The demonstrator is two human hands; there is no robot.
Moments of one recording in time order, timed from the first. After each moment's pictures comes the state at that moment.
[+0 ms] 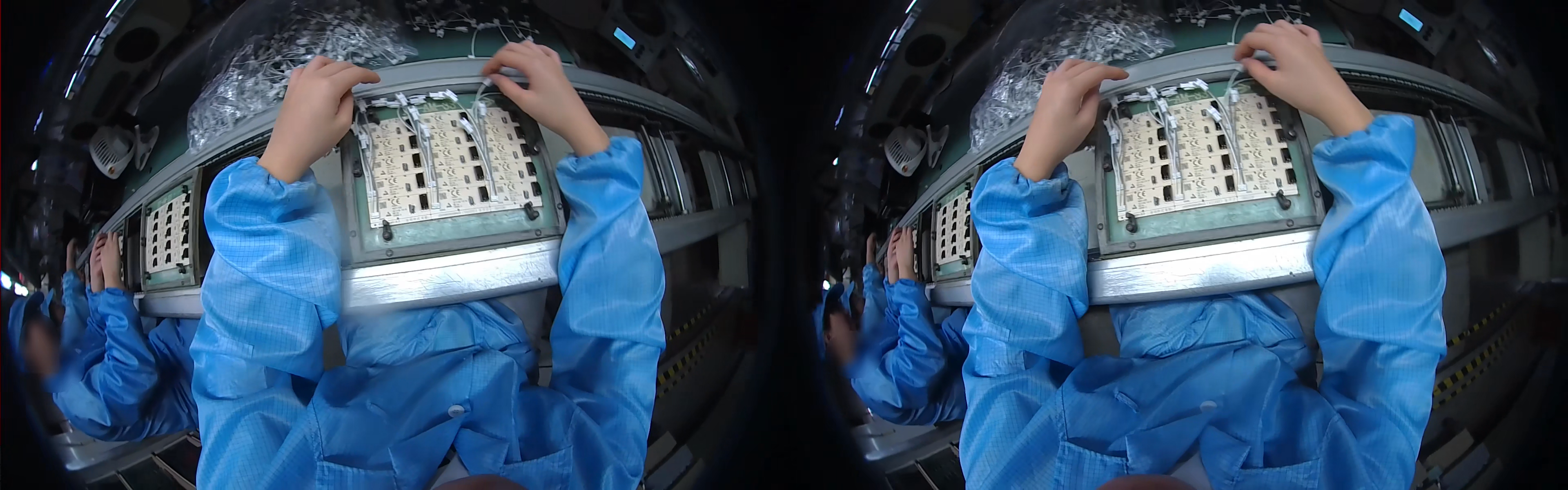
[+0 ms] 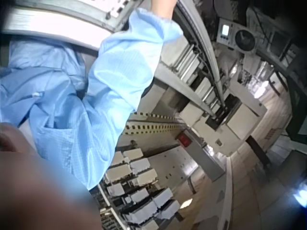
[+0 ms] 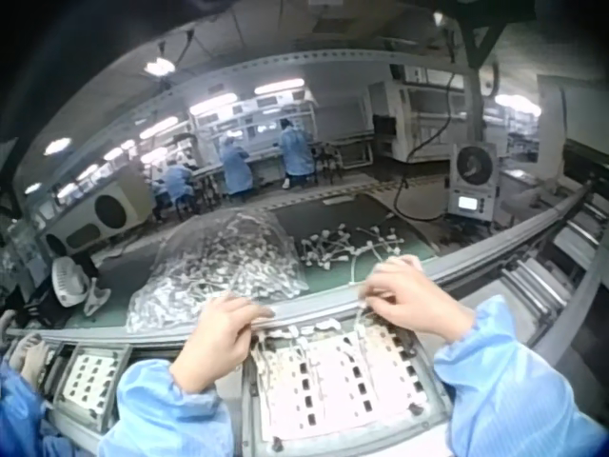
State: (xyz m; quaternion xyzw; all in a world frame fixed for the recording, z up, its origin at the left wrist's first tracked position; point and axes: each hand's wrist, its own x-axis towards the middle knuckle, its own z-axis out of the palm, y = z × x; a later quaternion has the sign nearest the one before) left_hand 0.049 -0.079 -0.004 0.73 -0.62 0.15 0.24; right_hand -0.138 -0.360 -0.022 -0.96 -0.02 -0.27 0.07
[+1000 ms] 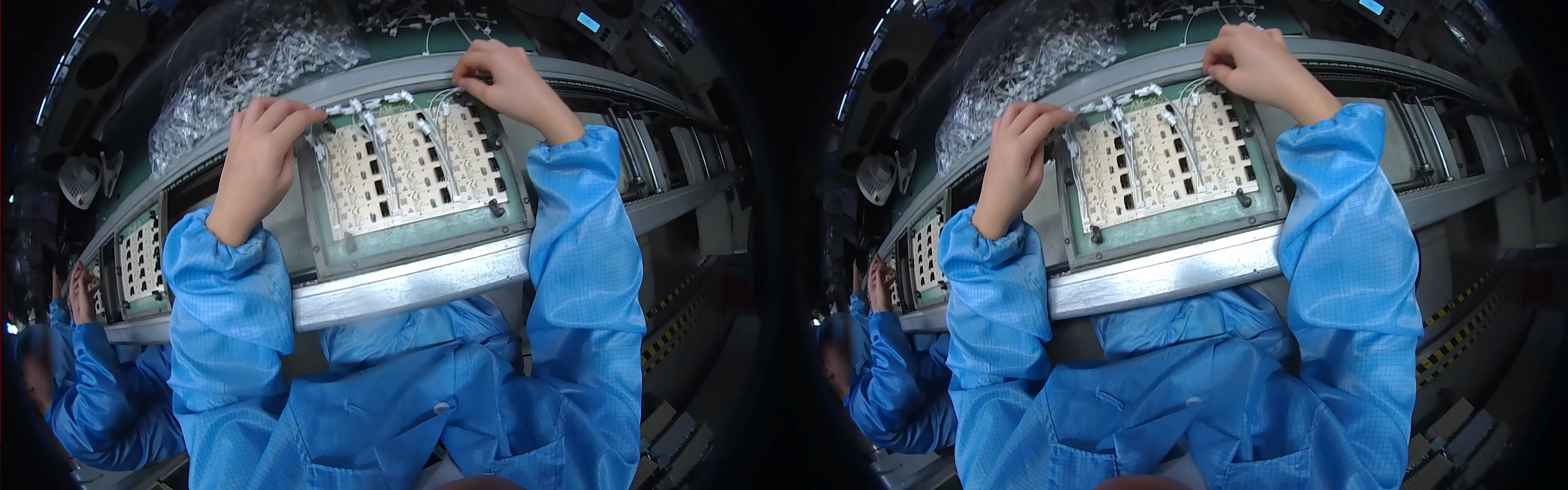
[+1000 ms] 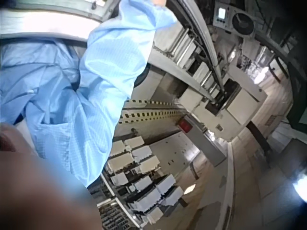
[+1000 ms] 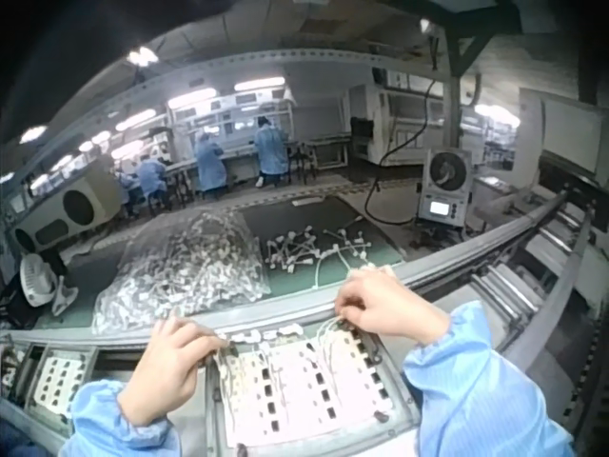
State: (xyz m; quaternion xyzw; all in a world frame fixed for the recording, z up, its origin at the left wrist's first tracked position) left_hand 0.023 -0.046 0.004 0.73 -0.64 0.16 0.18; right_hand -0.140 -0.362 -0.015 -0.97 0.02 -0.19 0.13
